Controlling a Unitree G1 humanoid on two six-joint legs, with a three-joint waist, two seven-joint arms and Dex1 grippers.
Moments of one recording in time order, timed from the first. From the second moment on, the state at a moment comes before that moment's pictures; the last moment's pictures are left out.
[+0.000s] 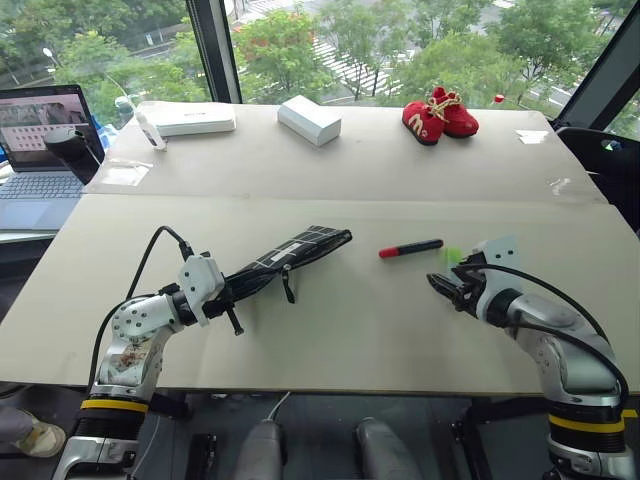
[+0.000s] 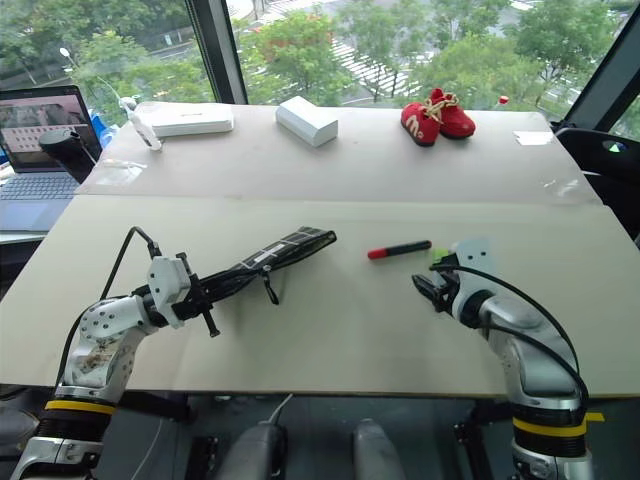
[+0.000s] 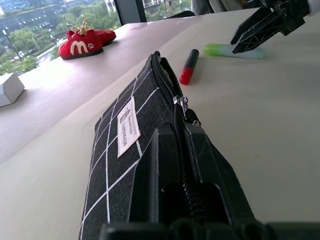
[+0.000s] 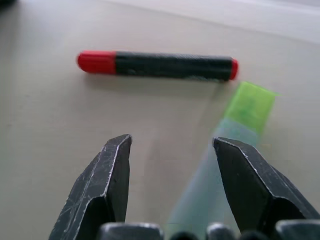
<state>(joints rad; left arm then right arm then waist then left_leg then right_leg) -0.23 0.56 0.02 0.08 -0.36 -0.17 -1.01 -0.23 -0.49 -0.21 -0.29 0.25 0.87 0.39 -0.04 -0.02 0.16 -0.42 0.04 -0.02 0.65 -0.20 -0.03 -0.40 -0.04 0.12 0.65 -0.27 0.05</state>
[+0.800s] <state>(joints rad) -0.24 0.55 0.06 0.08 -0.39 -0.17 -1.02 -0.17 -0.42 -0.20 -0.17 0.22 0.72 0.29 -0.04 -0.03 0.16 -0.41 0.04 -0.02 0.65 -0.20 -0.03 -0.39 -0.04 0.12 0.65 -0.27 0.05</state>
